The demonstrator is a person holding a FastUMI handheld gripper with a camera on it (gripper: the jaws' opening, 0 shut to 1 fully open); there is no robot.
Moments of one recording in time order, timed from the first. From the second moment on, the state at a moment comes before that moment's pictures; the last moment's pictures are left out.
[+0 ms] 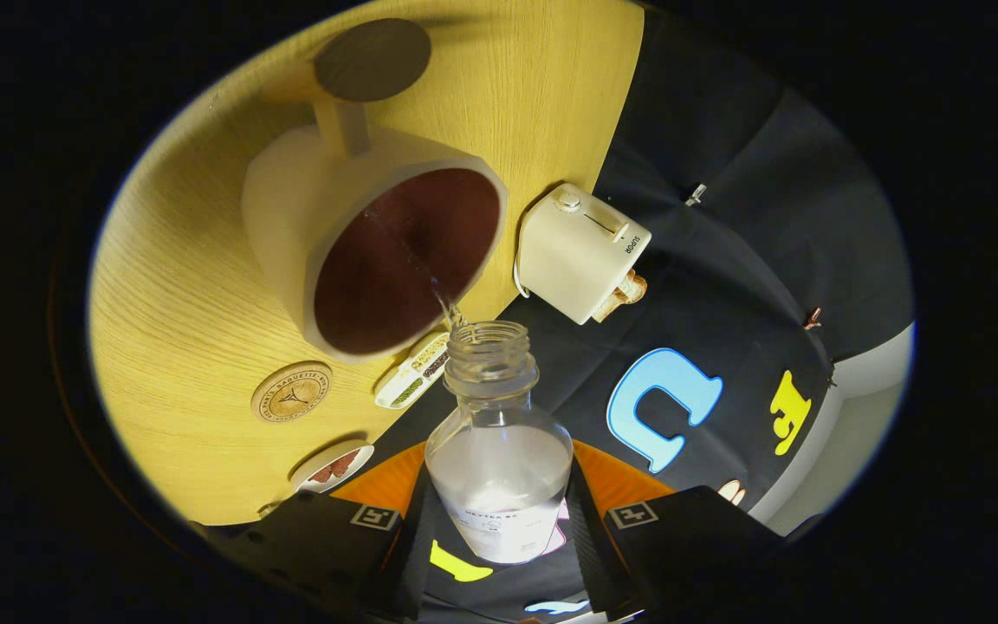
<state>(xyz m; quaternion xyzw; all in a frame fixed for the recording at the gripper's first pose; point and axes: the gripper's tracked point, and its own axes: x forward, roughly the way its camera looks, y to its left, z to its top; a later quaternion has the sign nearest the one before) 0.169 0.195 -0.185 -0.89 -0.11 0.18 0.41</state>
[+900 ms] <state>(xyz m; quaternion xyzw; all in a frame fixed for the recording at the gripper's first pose) 0.166 0.204 -0.187 -0.90 -0.12 0.19 0.38</state>
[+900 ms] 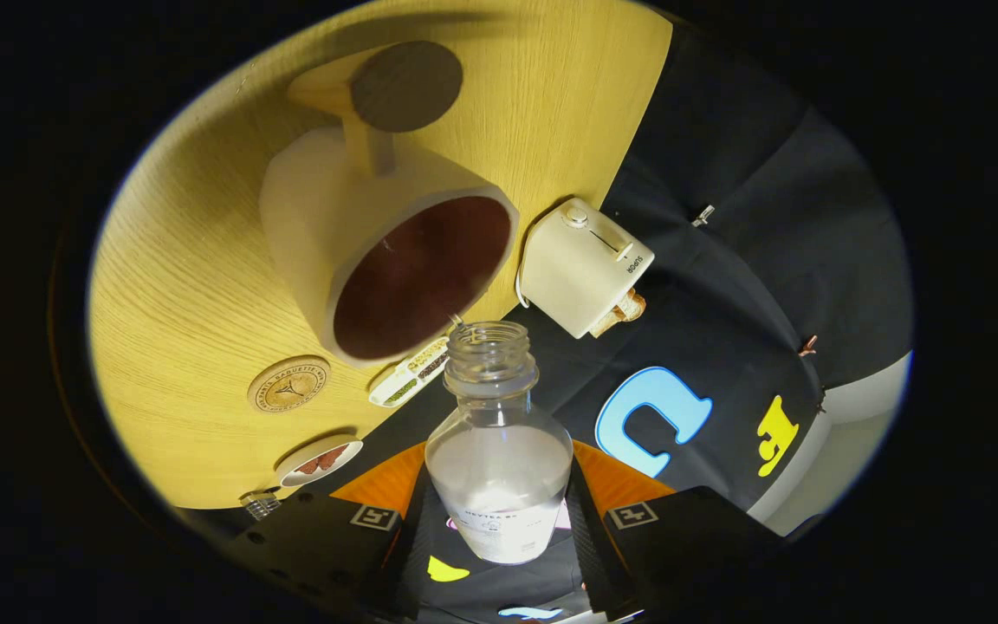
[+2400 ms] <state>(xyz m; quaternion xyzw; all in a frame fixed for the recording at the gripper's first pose) 0.161 0.178 -0.169 -0.84 -0.06 0.18 0.51</state>
